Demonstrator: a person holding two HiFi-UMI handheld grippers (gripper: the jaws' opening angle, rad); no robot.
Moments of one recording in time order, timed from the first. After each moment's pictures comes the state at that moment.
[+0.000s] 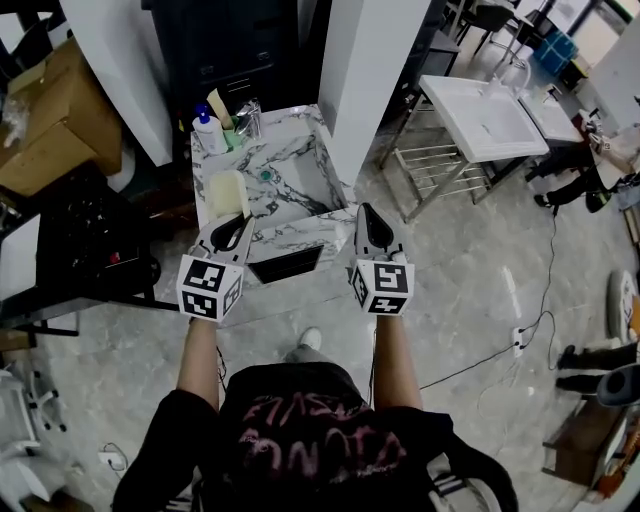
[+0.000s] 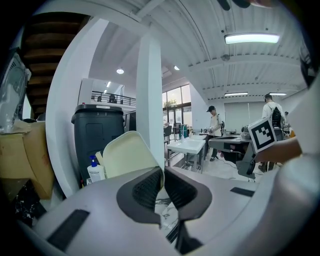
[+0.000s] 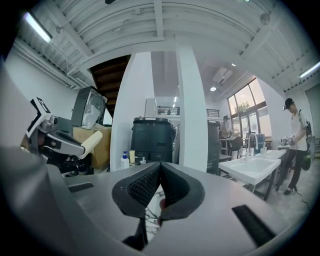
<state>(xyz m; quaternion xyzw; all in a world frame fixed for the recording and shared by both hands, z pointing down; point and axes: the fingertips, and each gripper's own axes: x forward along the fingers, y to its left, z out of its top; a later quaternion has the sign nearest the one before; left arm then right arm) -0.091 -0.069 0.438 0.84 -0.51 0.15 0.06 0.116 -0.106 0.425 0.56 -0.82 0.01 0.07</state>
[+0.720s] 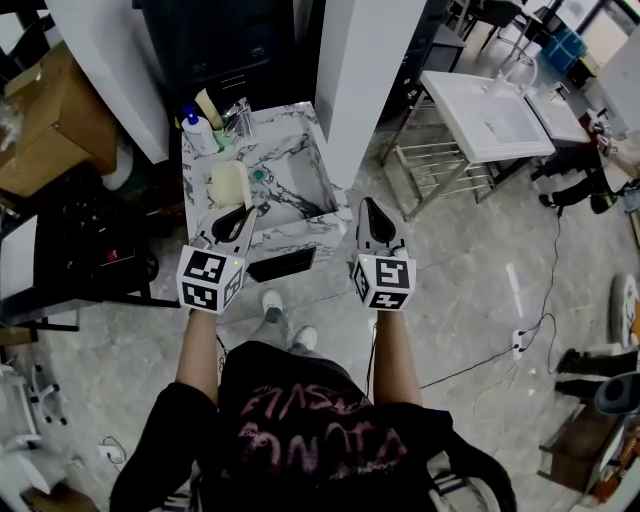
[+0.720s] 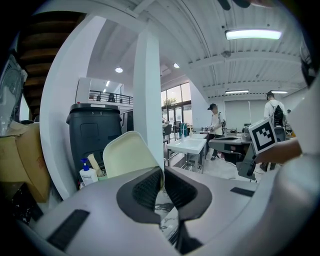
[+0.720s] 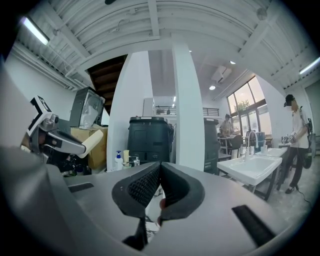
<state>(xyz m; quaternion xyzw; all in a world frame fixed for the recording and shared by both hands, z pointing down) -0.052 -0.110 0.438 0.84 -0.52 0.16 0.06 0.154 -0.146 0.432 0.56 -0.83 0.02 0.06</state>
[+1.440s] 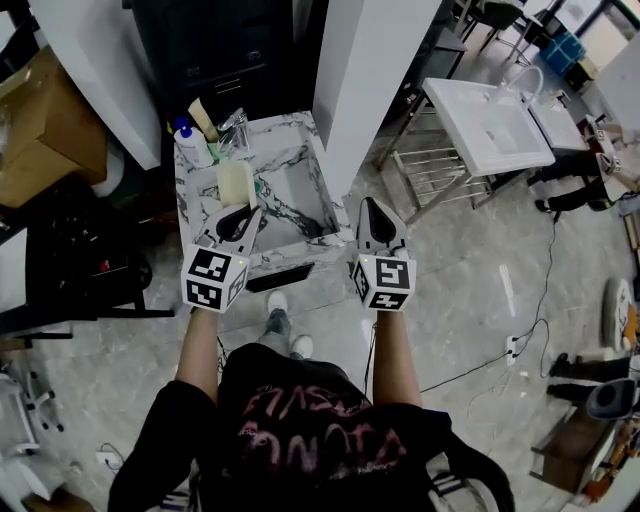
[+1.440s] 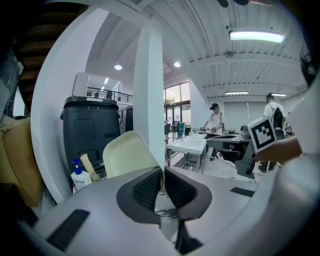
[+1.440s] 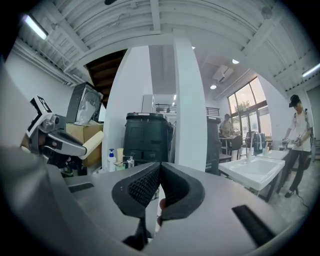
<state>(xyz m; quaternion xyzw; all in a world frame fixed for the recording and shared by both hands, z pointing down) -0.059 -0.181 0.453 0.85 -0.50 0.16 0.07 0.139 -0.214 0.438 0.56 -0.82 0.02 0.08</state>
